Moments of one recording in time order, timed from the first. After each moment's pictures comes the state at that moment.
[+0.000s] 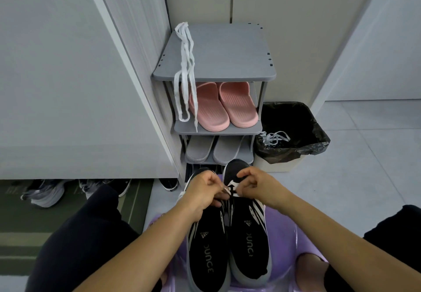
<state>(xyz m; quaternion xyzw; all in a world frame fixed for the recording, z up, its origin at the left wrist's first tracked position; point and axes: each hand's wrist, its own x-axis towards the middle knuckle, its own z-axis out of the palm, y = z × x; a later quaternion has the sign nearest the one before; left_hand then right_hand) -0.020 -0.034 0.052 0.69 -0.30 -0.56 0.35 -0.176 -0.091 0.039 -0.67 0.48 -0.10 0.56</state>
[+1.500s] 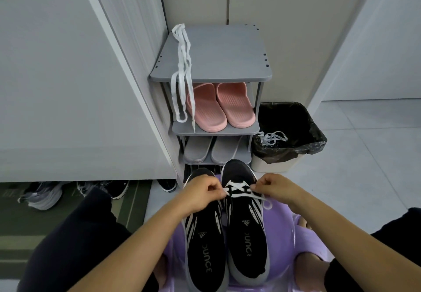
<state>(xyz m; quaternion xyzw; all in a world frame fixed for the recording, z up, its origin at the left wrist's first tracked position) -0.004 -0.034 0.054 0.67 -0.59 -0.43 0.14 -0.204 -0.105 0.032 -0.58 0.59 -0.05 0.56</state>
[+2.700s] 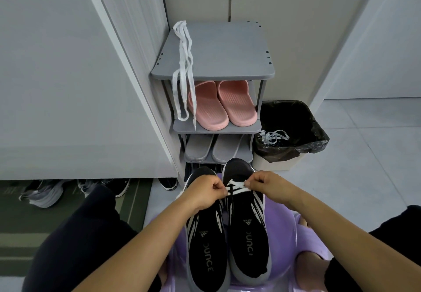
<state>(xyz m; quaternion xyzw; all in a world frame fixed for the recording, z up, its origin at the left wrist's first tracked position) -0.010 -0.039 0.044 0.70 -0.54 -0.44 0.15 -0.193 -0.104 0.028 -0.65 0.50 -0.07 0.57</state>
